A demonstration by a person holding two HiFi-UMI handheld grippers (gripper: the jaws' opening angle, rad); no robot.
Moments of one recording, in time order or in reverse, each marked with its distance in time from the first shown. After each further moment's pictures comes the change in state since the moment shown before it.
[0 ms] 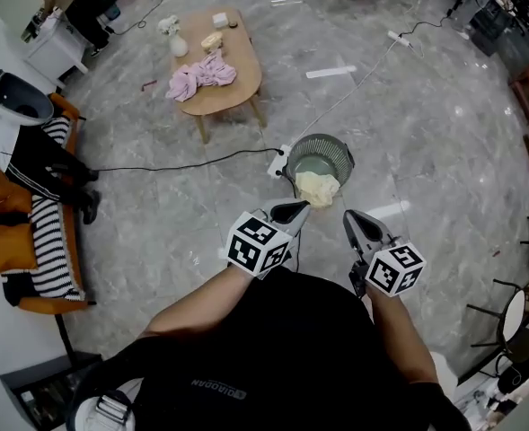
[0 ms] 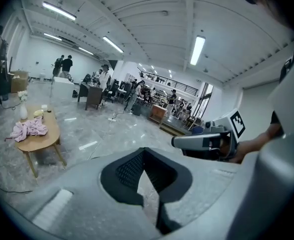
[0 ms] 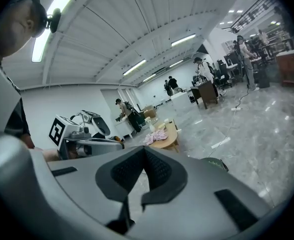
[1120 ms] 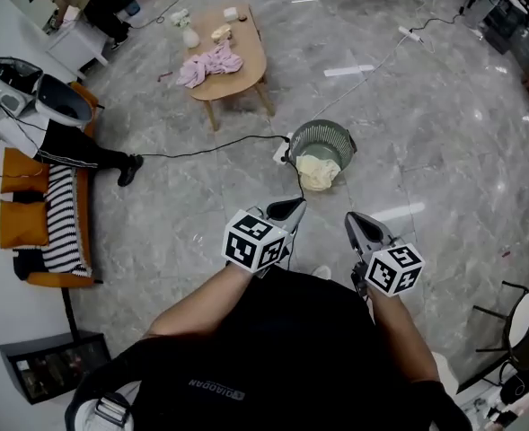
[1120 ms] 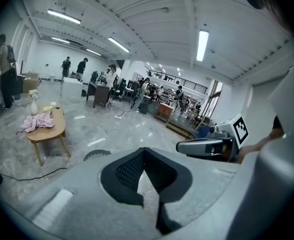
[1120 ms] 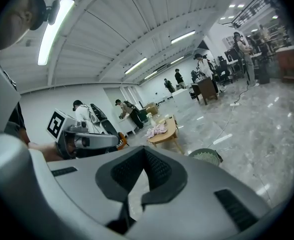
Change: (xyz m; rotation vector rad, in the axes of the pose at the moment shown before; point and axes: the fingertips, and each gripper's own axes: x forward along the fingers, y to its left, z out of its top) left arm 0.004 -0.093 -0.037 -0.034 0.010 0.110; right arm -0.100 -0.021 -0.051 0.002 0.034 0.042
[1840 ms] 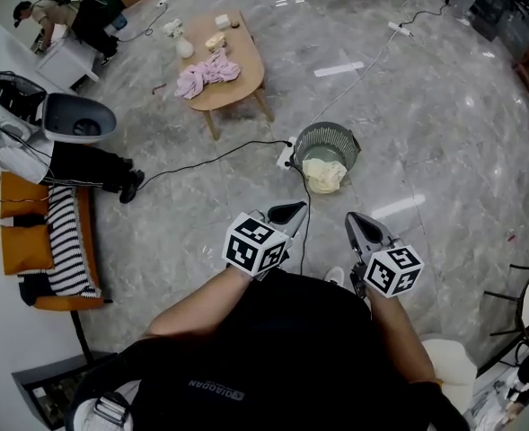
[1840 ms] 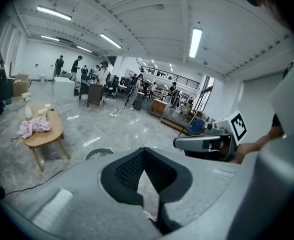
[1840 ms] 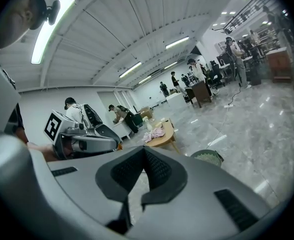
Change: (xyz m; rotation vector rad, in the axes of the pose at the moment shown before) left arm -0.035 0.040 -0.005 0.065 0.051 -0.076; right arm 0.039 0.040 -0.004 0.035 -0.062 -0.083
